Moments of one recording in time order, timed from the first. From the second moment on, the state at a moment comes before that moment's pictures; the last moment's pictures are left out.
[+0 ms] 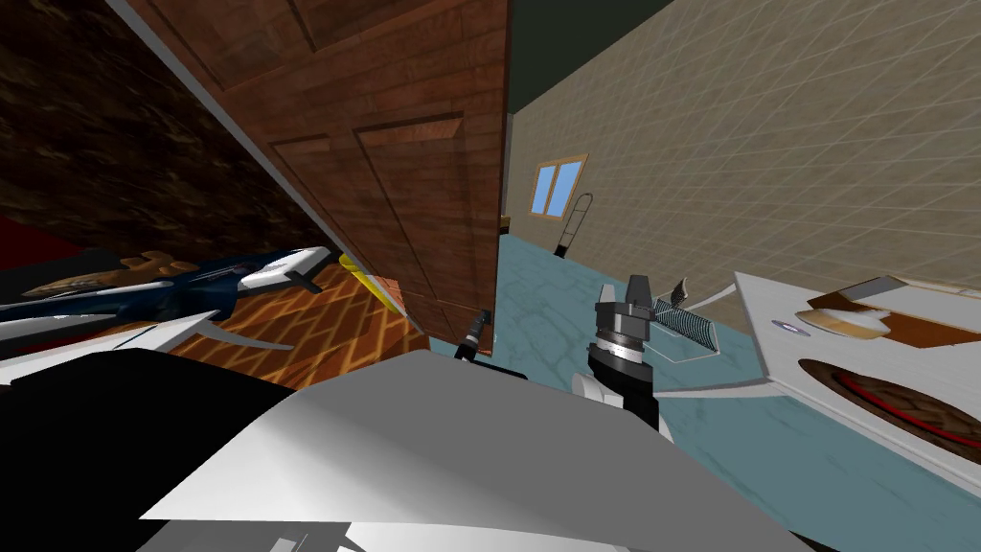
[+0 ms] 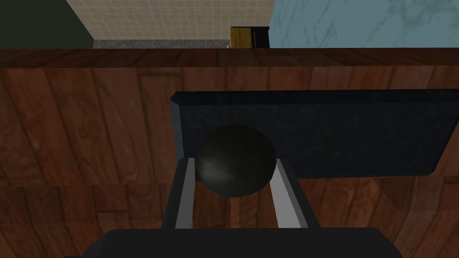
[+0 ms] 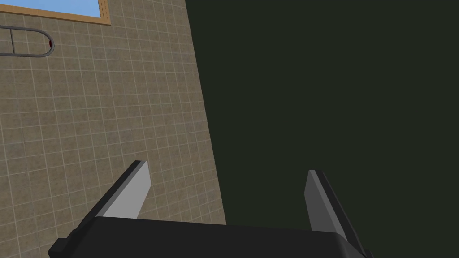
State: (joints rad) arm 0.11 0.00 -0.30 -0.92 0.22 -0.77 -0.22
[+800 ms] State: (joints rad) arm 0.10 0.02 -0.26 -0.90 0.24 -0.76 -0.24
